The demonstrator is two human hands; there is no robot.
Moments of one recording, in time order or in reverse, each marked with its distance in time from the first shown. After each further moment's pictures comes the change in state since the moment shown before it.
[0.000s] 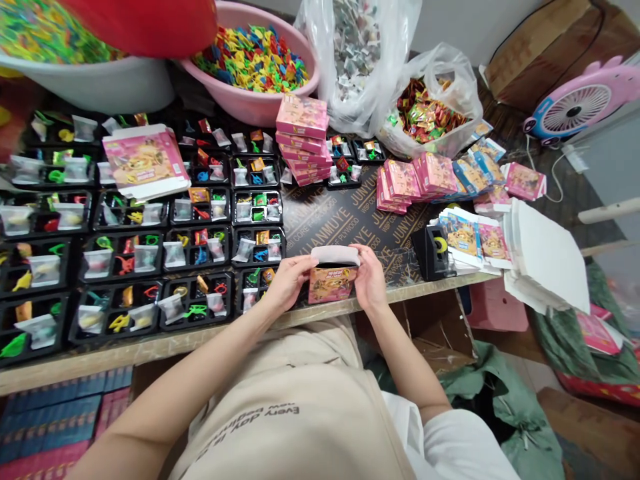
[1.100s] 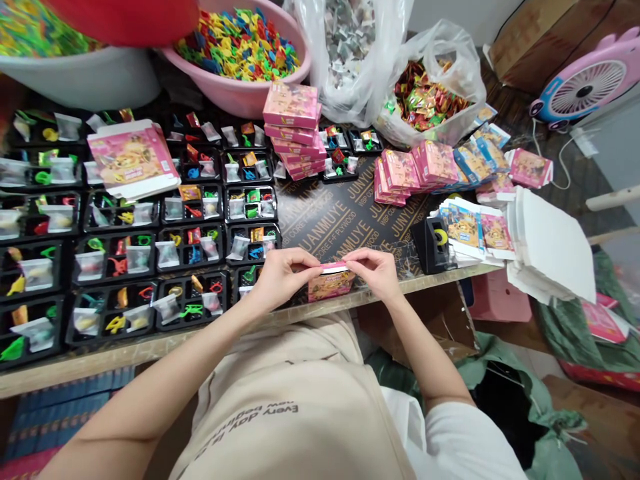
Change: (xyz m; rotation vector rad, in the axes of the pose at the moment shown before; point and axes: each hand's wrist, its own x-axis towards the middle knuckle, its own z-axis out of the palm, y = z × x) left_hand -0.015 0.035 0.001 0.845 -0.175 0.554; right_hand 0.007 -0.023 -0.029 -0.476 -0.311 -0.257
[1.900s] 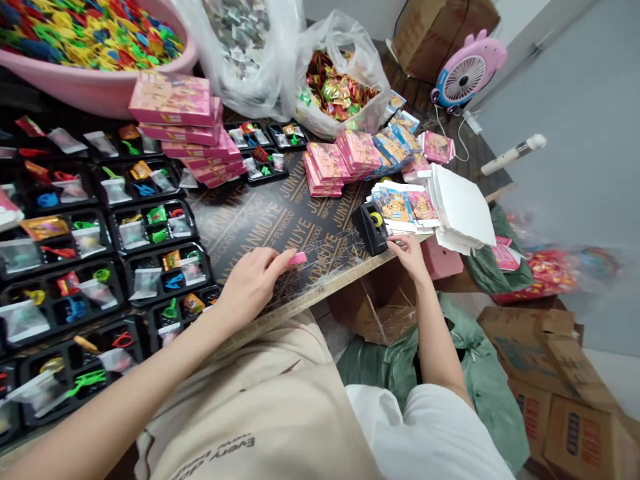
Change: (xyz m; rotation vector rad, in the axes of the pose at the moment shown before) left_hand 0.024 -0.012 0.038 0.780 -0.132 0.585; right_hand -0.050 0.043 -0.232 -0.656 0.533 0.131
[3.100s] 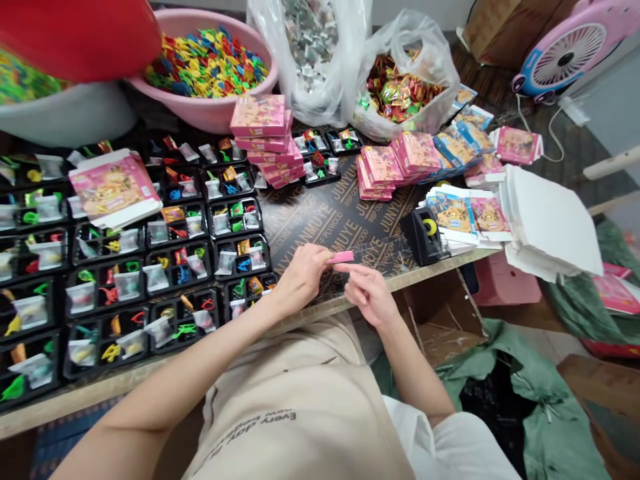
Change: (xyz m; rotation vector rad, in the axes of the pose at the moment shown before) left_hand -0.003 -0.002 0.010 -0.150 0.231 0.078; right_hand -0.113 -0.176 0.129 1.167 -0.705 0.381
